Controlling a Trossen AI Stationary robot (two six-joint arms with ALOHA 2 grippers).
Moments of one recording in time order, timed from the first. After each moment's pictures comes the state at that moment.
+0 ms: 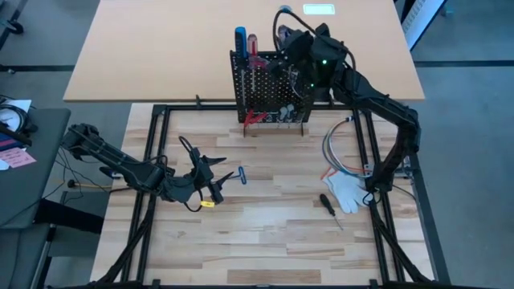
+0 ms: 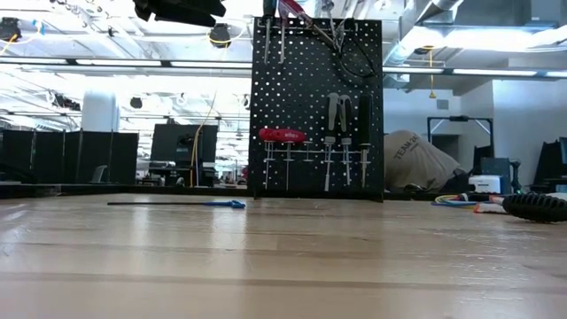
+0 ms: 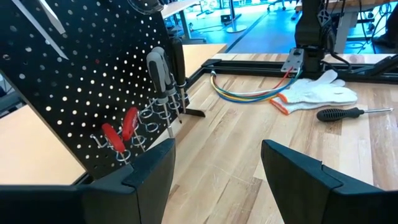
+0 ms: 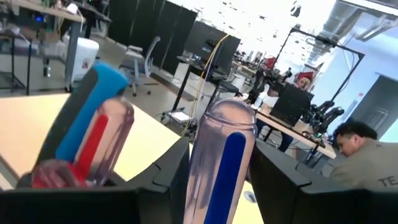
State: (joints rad) left arm -0.44 1.15 0.80 -0.02 -0.99 -0.14; right arm -0.36 1.71 2.05 -0.31 0.76 -0.40
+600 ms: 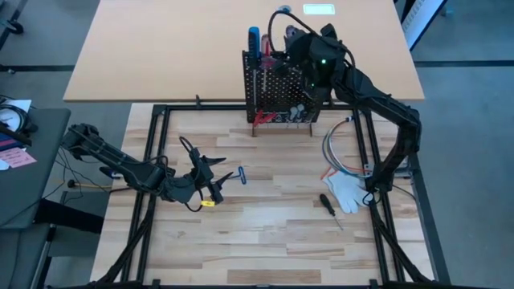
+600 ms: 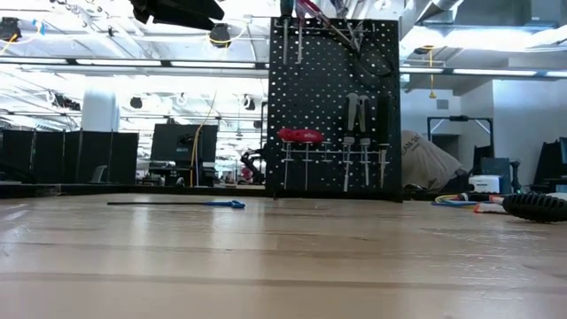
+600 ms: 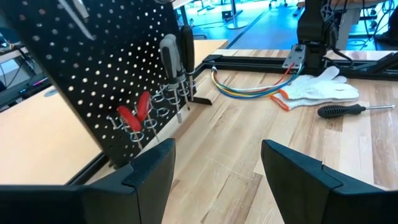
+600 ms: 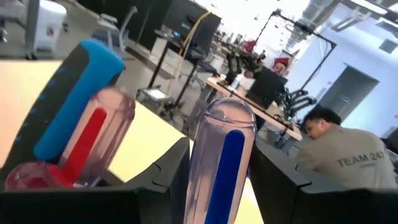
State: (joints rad) left arm -0.44 1.15 0.80 -0.05 -0.99 -0.17; right arm -0.36 1.71 2.08 -0.38 0.86 -0.44
